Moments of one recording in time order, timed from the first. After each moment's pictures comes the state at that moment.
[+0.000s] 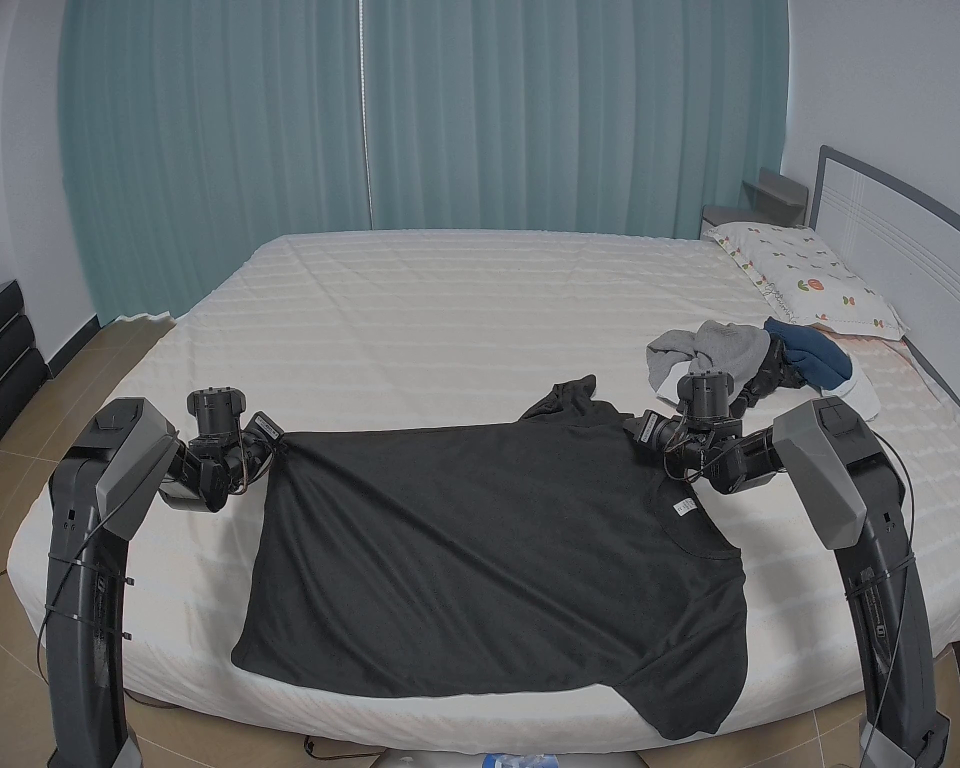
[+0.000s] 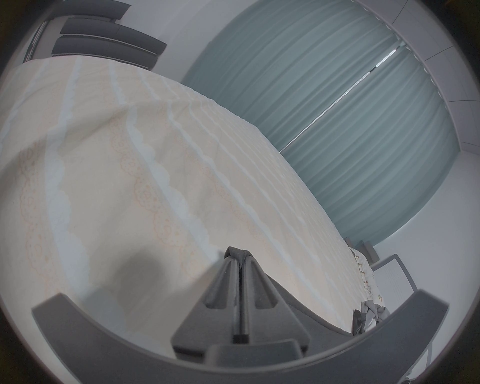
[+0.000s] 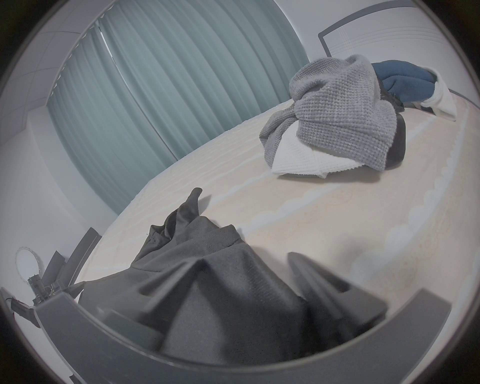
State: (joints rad) left arm 0.07 2.64 -1.59 -0.65 -0.05 -0.84; right arm 0.17 2.73 -1.87 -0.45 0.01 0.51
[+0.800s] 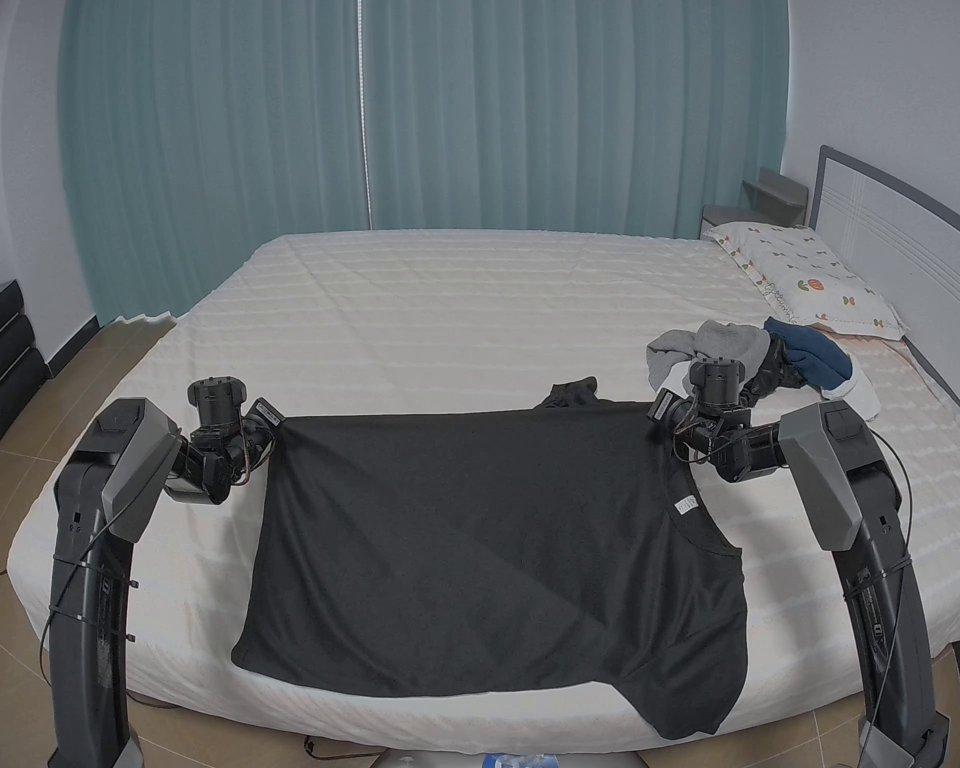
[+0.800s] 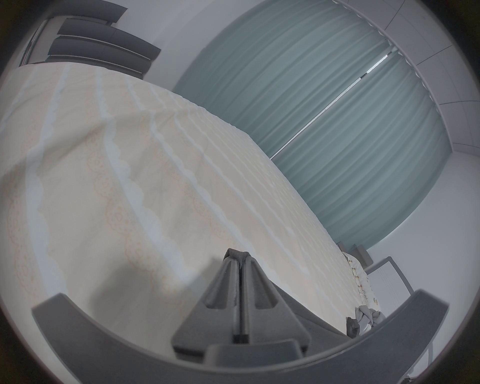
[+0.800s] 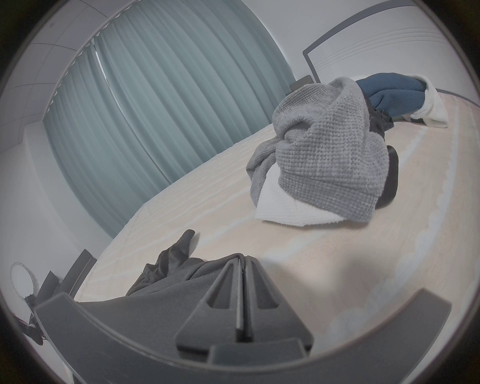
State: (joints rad) left arm 0.07 2.67 -1.68 -0.66 -0.04 -0.83; right arm 0.12 2.77 -2.00 -0.46 -0.05 0.55
